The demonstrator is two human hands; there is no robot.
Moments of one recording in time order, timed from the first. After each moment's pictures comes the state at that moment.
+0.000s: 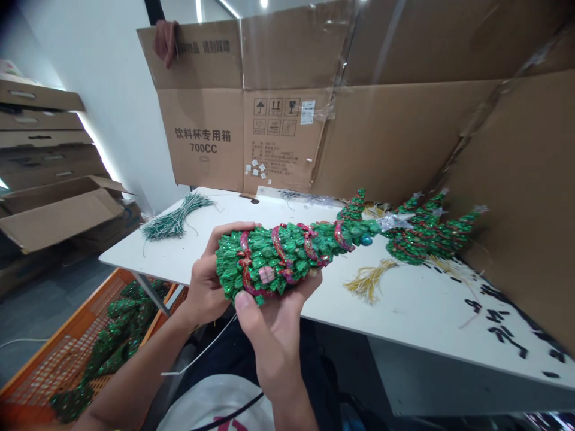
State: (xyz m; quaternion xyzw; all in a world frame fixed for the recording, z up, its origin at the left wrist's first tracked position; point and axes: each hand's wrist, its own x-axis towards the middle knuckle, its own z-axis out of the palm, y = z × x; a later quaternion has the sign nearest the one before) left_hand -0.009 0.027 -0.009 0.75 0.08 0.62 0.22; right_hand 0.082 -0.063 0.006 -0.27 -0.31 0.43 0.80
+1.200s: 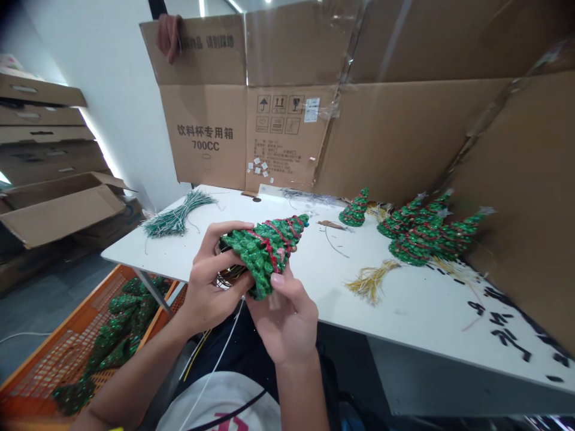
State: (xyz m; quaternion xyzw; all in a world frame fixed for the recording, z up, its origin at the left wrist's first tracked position) left_hand -0.014 0.010 -0.002 0.76 0.19 0.61 0.13; right_hand 0.121 -0.042 -0.014 -0.23 -0.24 0.64 0.70
